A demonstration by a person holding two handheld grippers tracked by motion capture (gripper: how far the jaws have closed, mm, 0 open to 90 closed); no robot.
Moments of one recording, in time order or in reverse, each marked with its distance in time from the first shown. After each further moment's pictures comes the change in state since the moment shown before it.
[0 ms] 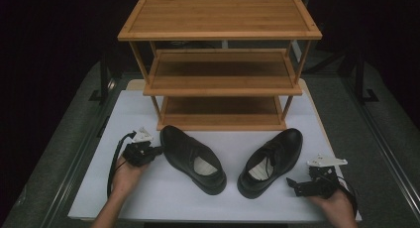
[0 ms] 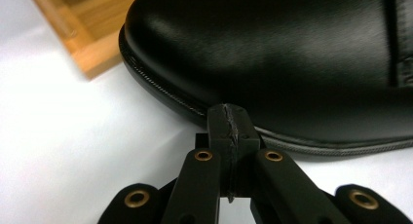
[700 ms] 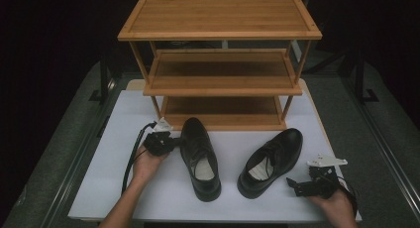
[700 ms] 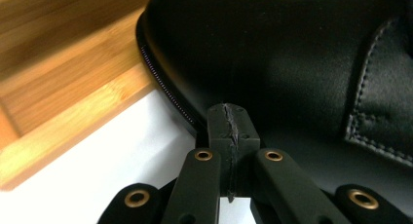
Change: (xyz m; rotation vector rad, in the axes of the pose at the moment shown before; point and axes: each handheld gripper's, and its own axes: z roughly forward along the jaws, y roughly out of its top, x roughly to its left) left arm -0.017 0.042 0.041 -0.036 -0.082 0.052; right arm 0.000 0.000 0.000 -0.002 0.000 -0.002
